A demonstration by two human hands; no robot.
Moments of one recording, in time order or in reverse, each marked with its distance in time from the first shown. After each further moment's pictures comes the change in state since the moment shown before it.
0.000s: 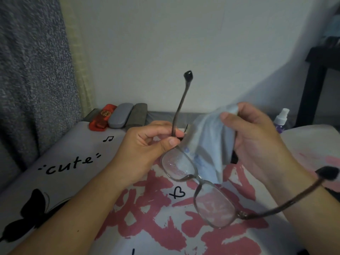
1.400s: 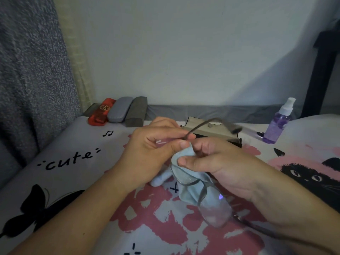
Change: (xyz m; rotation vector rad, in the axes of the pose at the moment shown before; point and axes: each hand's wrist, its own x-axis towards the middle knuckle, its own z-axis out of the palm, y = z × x) left_hand -0.003 -0.008 0.015 0.163 -0.039 0.111; right_hand -0.033 0.018 0.030 -0.239 -0.479 0.434
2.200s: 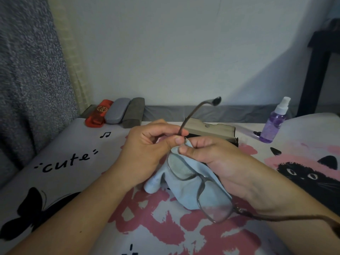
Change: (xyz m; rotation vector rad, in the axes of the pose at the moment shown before) left_hand 0.002 -0.001 0.001 -0.102 0.039 -0.099; right_hand 0.004 0.001 0.000 0.199 0.070 0.047
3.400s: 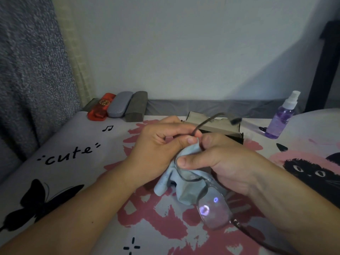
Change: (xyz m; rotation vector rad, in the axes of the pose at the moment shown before) left_hand -0.002 -0.003 0.012 0.105 -0.038 0.069; right_hand -0.001 -0.002 0.002 -0.031 -0.047 0.062
